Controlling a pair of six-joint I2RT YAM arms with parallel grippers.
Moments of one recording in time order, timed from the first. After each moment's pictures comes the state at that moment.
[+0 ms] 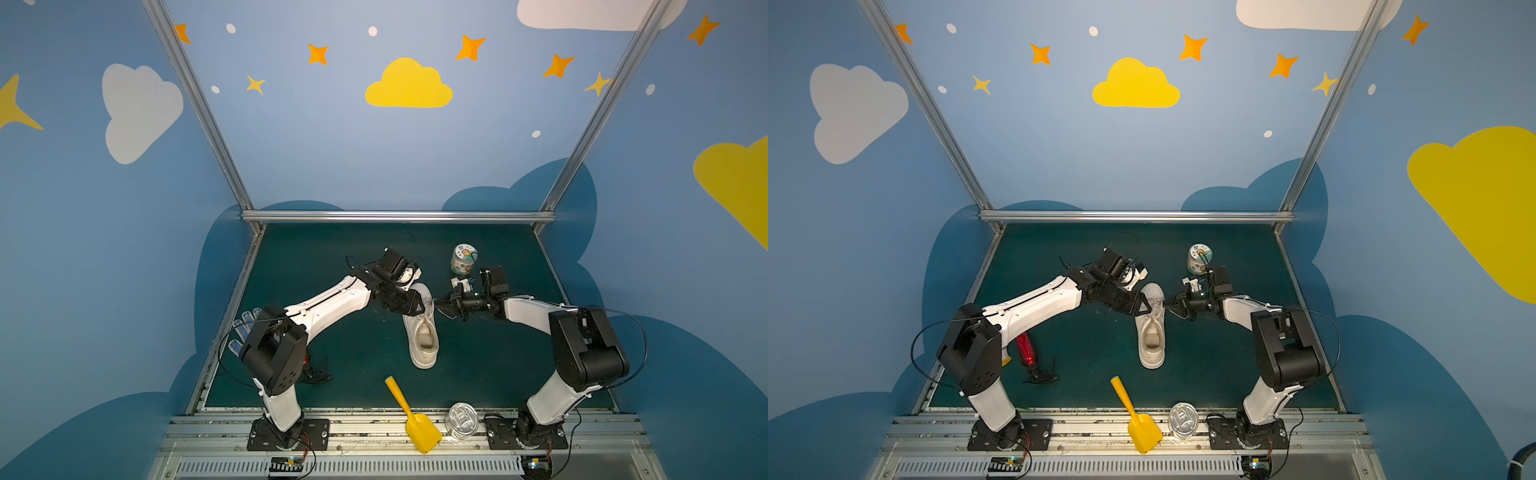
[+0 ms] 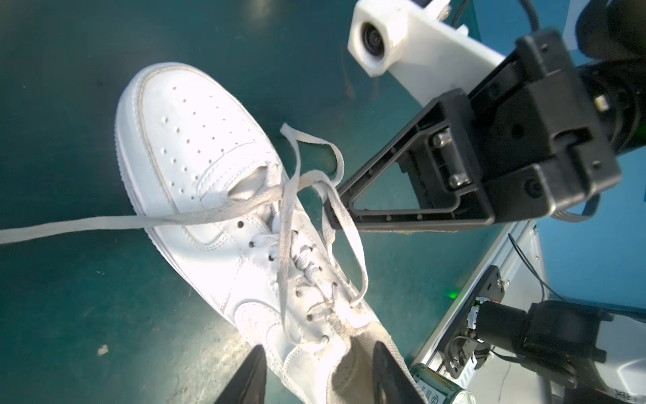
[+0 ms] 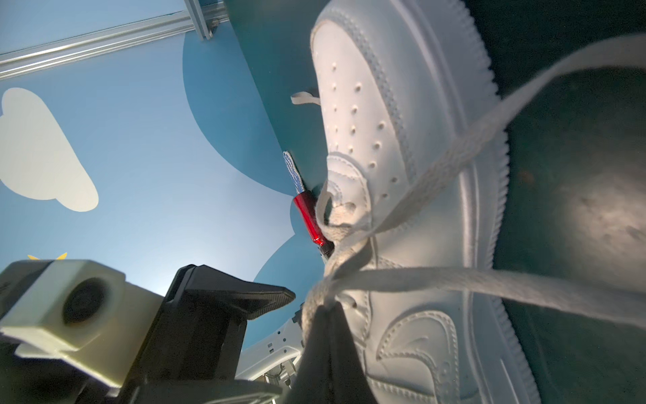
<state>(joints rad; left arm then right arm) -0.67 1.76 1.37 -0.60 0.43 -0.38 0.27 1.69 0.83 0.03 -1.02 1.07</state>
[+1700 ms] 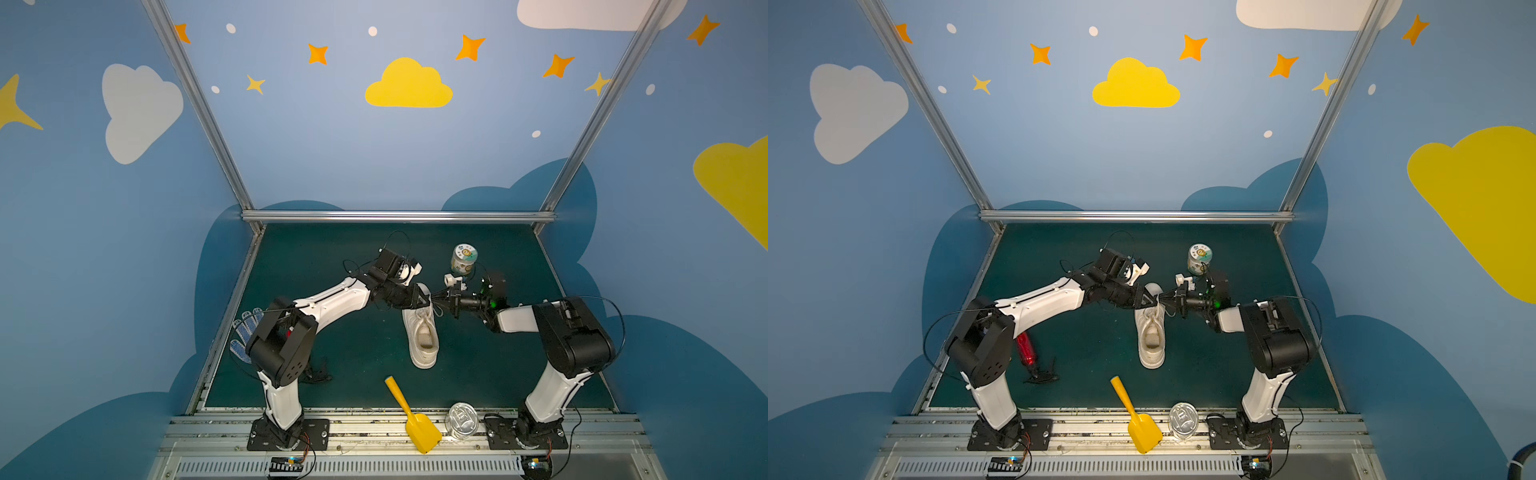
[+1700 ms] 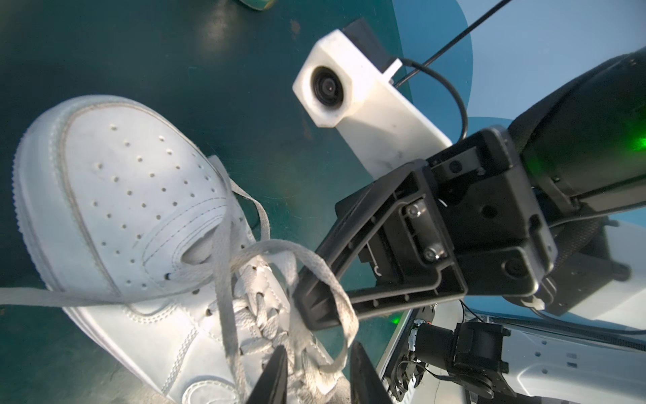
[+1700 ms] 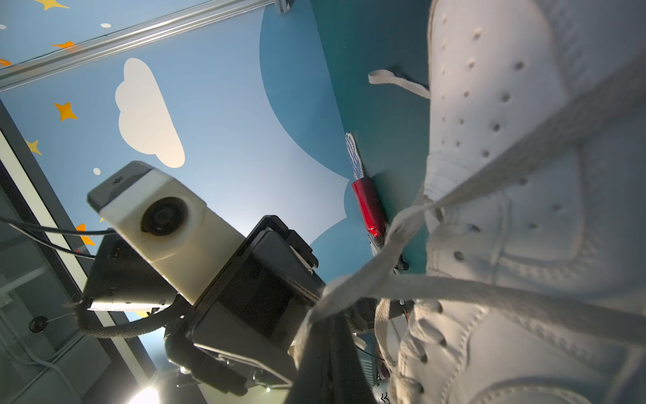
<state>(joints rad) -0.63 1.82 1.30 -0.32 0.62 -0.53 0.29 1.79 0.69 0.78 -1.15 1.50</state>
